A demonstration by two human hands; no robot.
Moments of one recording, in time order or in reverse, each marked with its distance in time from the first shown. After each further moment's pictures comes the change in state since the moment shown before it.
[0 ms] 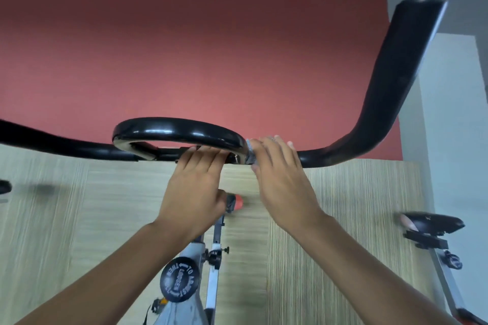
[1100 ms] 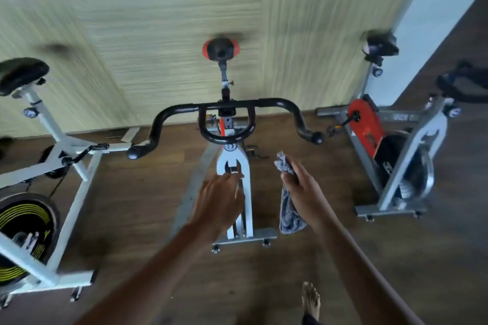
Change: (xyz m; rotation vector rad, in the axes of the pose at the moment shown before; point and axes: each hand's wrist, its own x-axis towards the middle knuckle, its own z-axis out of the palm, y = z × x) left_hand 0.126 -0.009 -0.382 -0.575 -1.187 -0.450; right_hand 0.139 -0.094 -0.384 0.820 -0.987 1.312
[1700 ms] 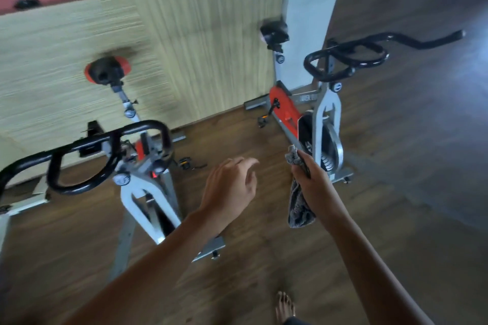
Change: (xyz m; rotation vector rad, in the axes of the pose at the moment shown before) left_hand 0.088 0.288 0.126 -0.105 -0.072 0.380; right_hand -0.016 0.134 -0.277 0.129 0.341 0.167
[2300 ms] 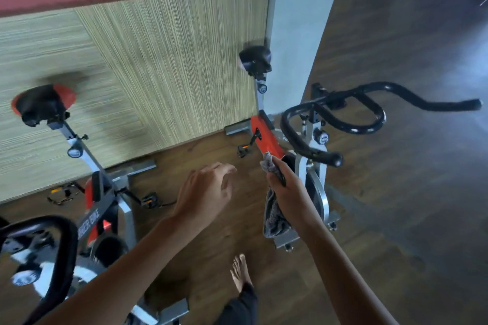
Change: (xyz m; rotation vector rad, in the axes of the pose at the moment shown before) left_hand 0.275 -0.005 0.060 0.030 -0.054 -0.061; right_hand 0.274 -0.017 -0.064 0.027 -0.056 -0.018
